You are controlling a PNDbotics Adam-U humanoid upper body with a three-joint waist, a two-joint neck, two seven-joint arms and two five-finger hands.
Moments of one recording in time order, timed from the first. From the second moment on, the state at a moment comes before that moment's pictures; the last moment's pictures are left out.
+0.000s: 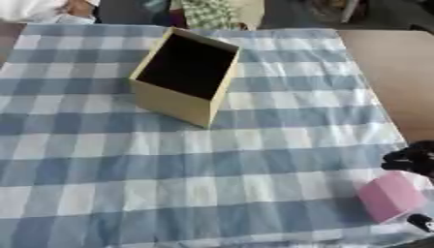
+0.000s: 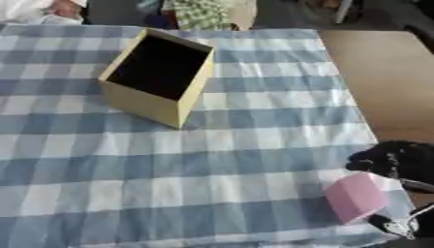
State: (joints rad) left arm -0.28 0.40 0.01 -1.98 -0.30 -0.06 0.60; right arm 0.30 -0.98 -0.07 -1.99 0.79 -0.47 0.43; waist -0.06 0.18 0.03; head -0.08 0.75
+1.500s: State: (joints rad) left arm -0.29 0.40 0.00 -1.98 -0.30 -0.06 0.60; right arm 0.25 -1.00 -0.02 -1.99 0.75 -0.45 0.55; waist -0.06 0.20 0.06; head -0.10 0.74
